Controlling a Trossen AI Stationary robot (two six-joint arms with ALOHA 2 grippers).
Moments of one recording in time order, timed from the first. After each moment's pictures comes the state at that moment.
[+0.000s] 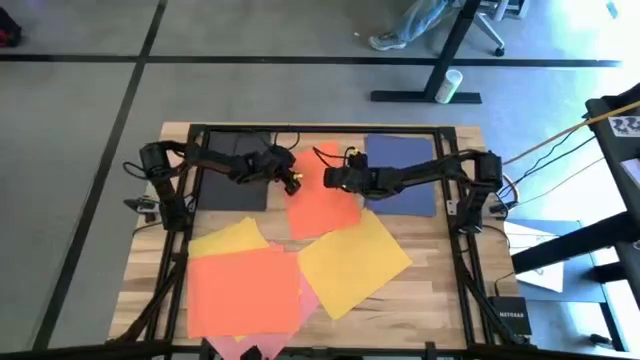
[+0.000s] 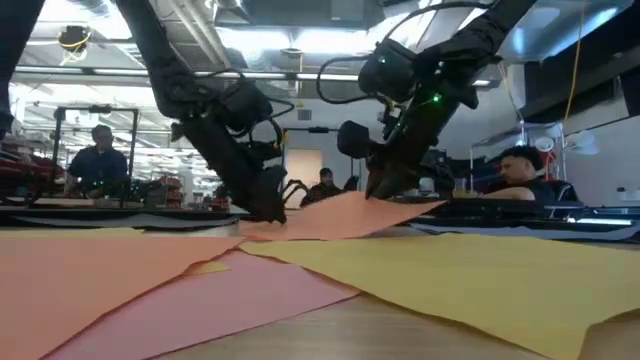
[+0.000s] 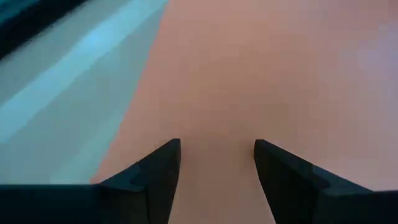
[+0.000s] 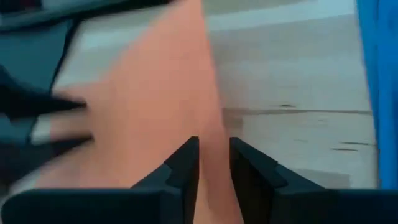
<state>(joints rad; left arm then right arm) 0.45 1.82 0.73 0.32 -0.15 -0.12 -0.18 1.80 0.97 -0.11 0.59 1.26</state>
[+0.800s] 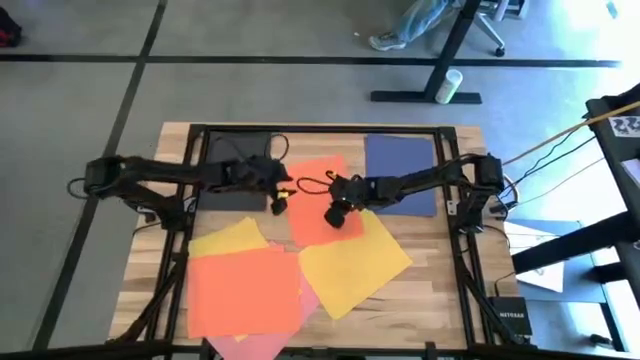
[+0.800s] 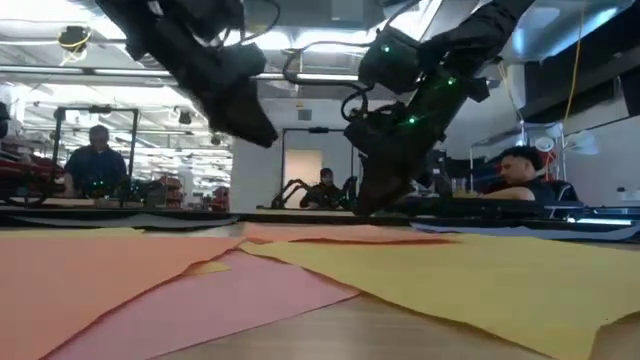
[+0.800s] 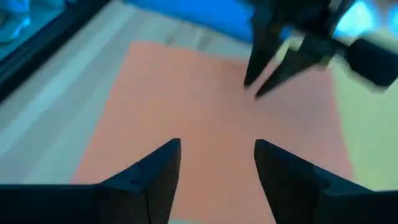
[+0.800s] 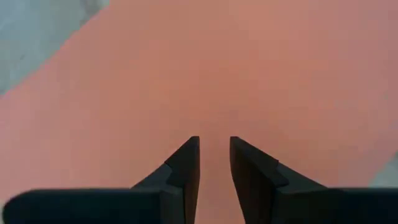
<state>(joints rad) 0.16 1.31 0.72 -0.11 -0.16 -0.15 -0.10 1.80 0.97 -0.13 0.14 0.43</state>
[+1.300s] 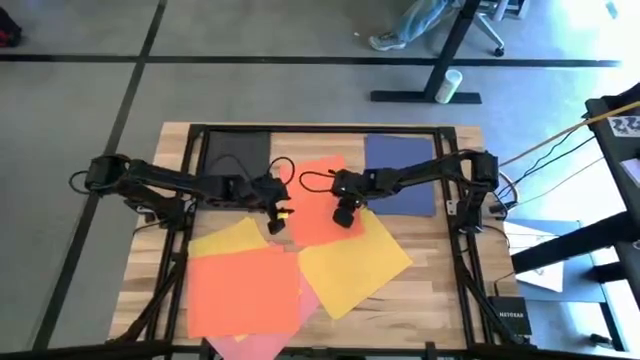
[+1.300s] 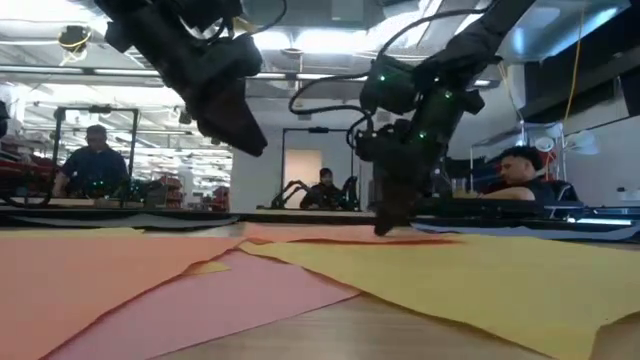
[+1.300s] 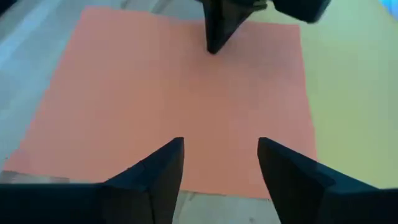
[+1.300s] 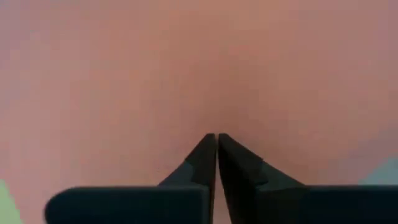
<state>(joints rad) 0.02 1.33 0.71 -0.13 -0.19 -0.23 -0.18 1.86 0.98 -0.24 -0.05 0.24</state>
